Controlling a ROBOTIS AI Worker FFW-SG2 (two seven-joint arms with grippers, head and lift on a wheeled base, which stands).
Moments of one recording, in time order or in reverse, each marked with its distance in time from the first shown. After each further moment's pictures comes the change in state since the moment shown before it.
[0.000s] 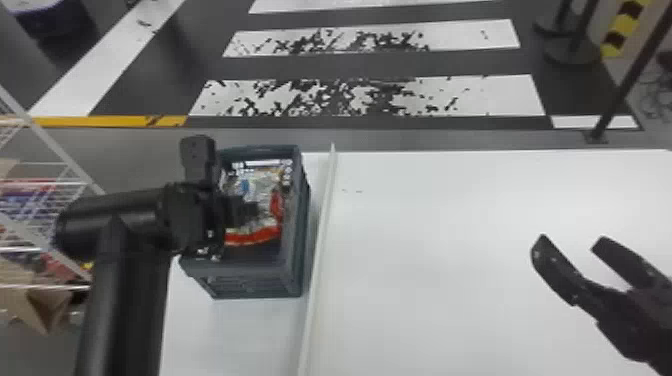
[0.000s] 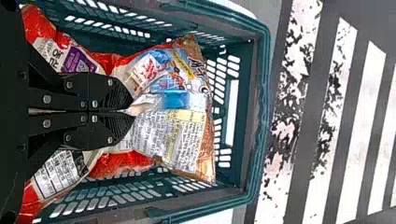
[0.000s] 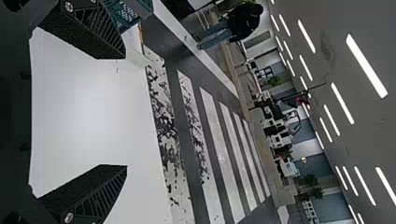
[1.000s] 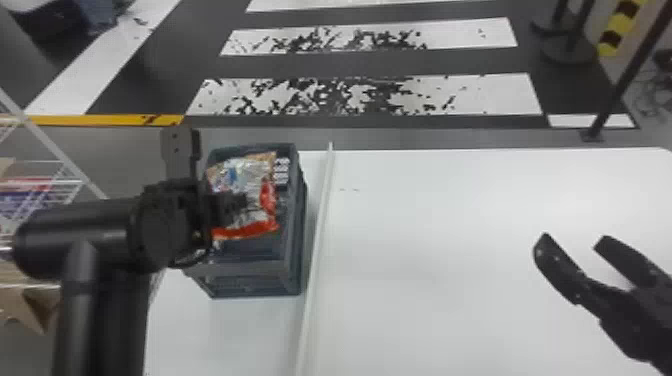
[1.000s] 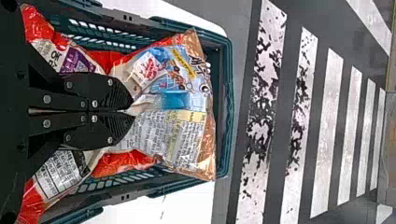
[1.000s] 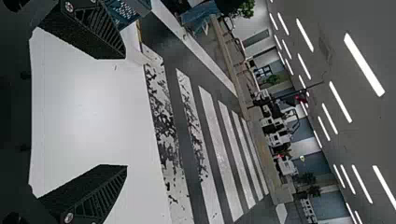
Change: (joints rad) left arm 0.109 0.002 0.010 -0.246 0.009 0.042 0.026; right arm 0.011 0.000 -0.012 -0.014 -0.009 0.000 0.000
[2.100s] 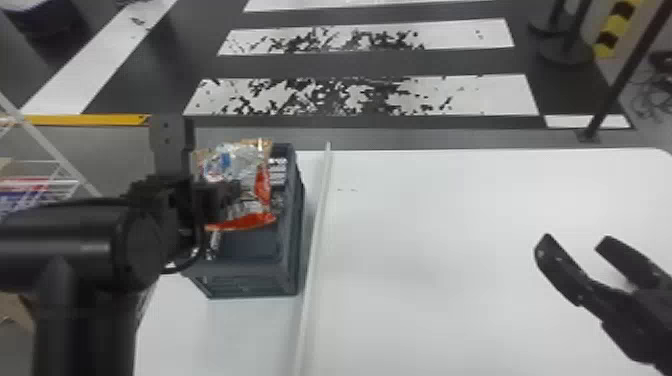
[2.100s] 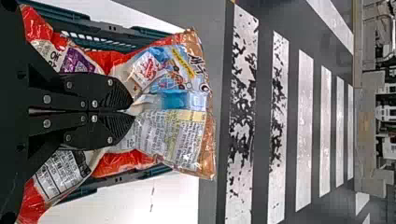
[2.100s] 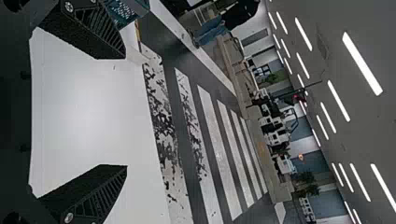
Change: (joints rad) left arm 0.060 -0.001 -0.031 -0.197 -0.039 0.038 0.013; right arm 0.016 0.000 -0.010 -0.017 -0.010 0.000 -0.003
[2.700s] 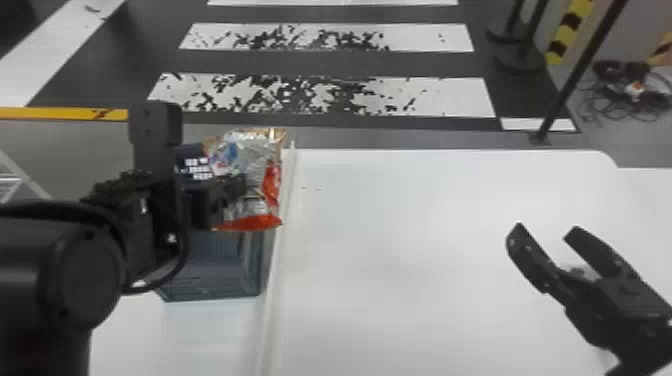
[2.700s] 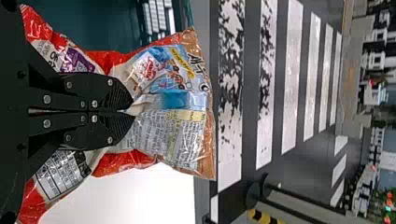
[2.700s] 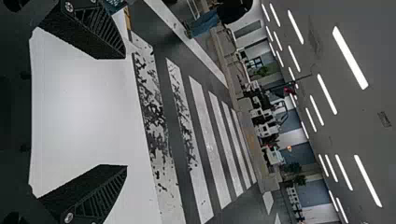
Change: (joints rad) left arm 0.052 -0.036 -0.086 -0.184 0.049 0.076 -0.071; right arm 0.015 0.000 -0.029 -0.021 -0.012 -0.039 -0.023
